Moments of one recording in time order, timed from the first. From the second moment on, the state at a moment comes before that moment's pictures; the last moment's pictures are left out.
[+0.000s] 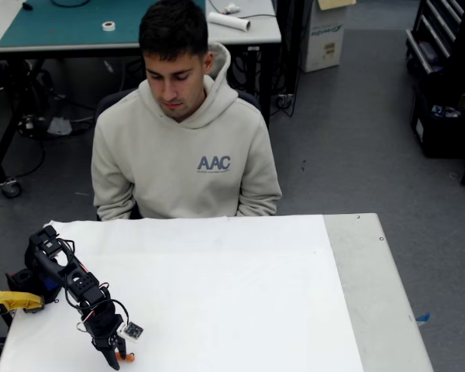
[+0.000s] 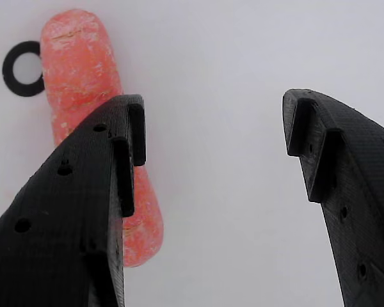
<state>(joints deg) 85.8 67.9 78.8 57.7 -21.7</state>
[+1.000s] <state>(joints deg) 79.0 76.5 86.0 58.6 -21.1</state>
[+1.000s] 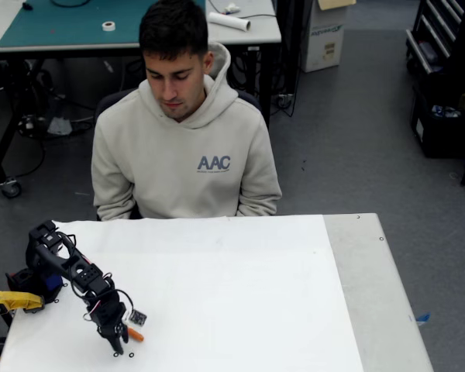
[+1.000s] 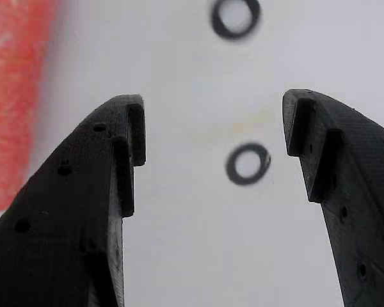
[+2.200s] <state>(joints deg) 73.8 84.0 98.1 58.6 -5.2</state>
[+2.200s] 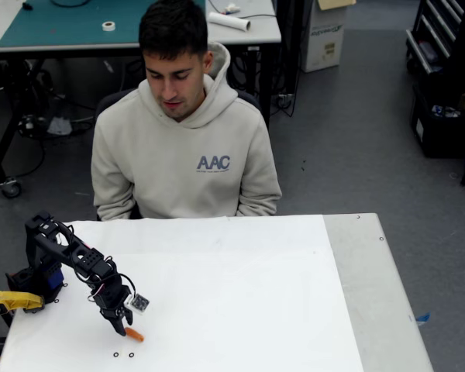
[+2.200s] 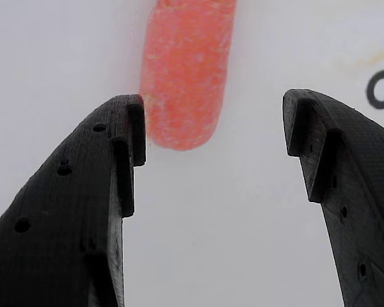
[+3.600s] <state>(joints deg) 74.5 78.3 96.0 58.6 -5.2</state>
